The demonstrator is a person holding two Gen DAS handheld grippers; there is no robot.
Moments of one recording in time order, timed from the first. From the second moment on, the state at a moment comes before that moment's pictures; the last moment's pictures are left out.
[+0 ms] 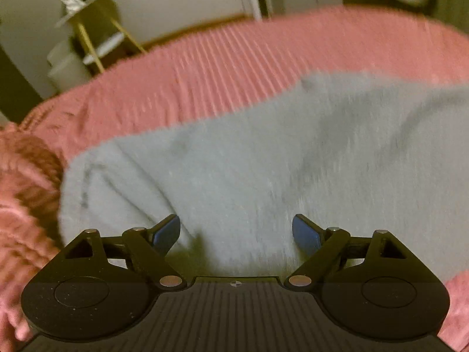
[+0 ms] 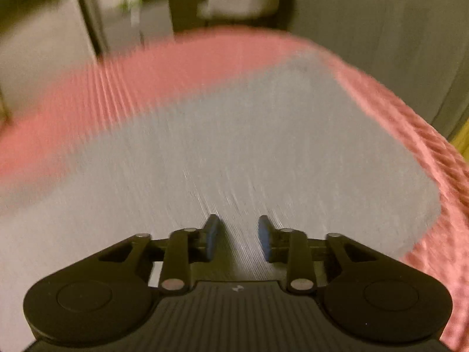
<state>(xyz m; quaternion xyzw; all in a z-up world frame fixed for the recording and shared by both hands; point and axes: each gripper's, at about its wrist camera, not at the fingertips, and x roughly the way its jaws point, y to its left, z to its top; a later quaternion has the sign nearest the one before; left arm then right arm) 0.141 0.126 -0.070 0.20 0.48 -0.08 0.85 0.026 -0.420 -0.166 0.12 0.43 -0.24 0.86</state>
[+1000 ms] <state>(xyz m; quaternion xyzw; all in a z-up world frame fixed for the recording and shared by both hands) 0.094 0.105 -0.083 0.10 0.51 -0.10 0.85 0.021 -0.336 -0.166 0.10 0.45 -0.18 0.87</state>
